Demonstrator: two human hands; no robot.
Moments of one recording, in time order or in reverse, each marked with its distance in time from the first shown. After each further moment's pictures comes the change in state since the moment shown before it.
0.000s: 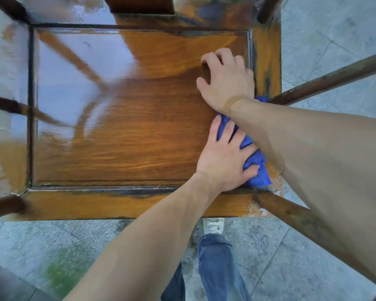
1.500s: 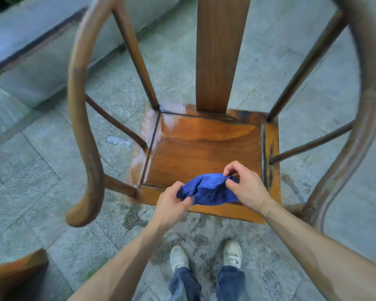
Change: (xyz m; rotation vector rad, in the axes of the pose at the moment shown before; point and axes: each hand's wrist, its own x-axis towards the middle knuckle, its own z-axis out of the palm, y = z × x) left_hand -0.269 -0.049 -0.167 -0.948 0.256 -0.775; right_hand -0.227 -0.103 -0.128 0.671 -0.187 -0.087
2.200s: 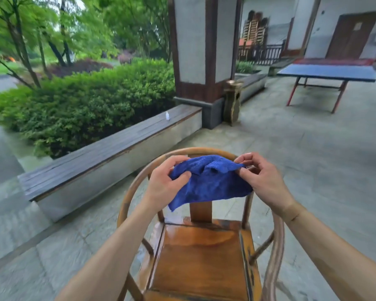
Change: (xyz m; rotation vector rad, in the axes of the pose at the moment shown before) left_hand -0.141 0.385 -0.225 -0.231 0.250 0.765; right_hand -0.149 -0.321 -0.265 0.334 0.452 -0.509
